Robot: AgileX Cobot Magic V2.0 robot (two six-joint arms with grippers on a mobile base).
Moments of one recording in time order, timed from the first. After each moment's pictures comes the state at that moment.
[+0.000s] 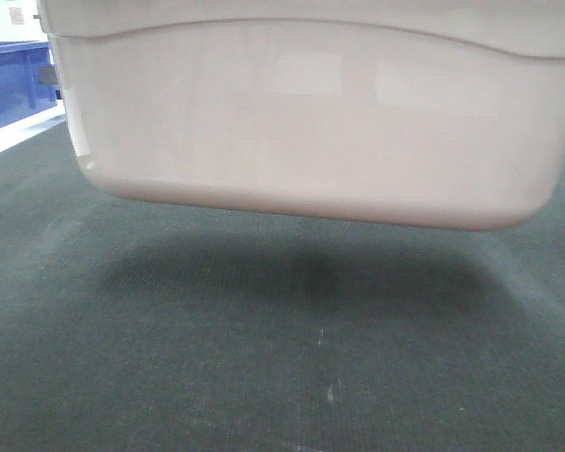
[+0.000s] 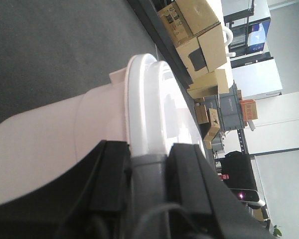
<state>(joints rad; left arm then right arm) -0.05 1.49 -1.02 -1.66 0.95 0.71 -0.24 1.22 -0.65 1.81 0.90 -0.88</state>
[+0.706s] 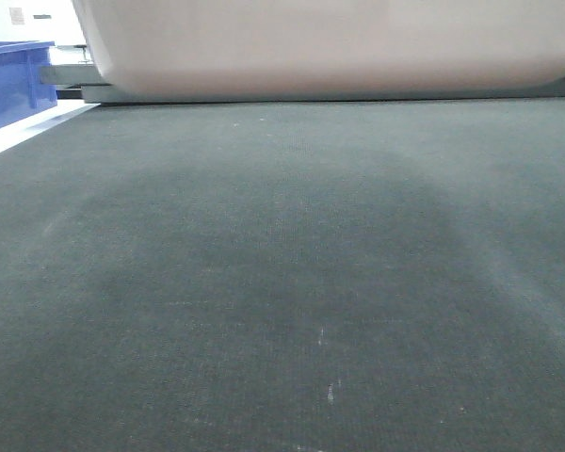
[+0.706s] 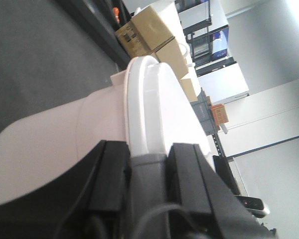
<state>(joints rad) -0.05 1.43 -1.15 -1.71 0.96 0.68 -0.24 1.09 -0.81 1.79 0.86 -0.79</state>
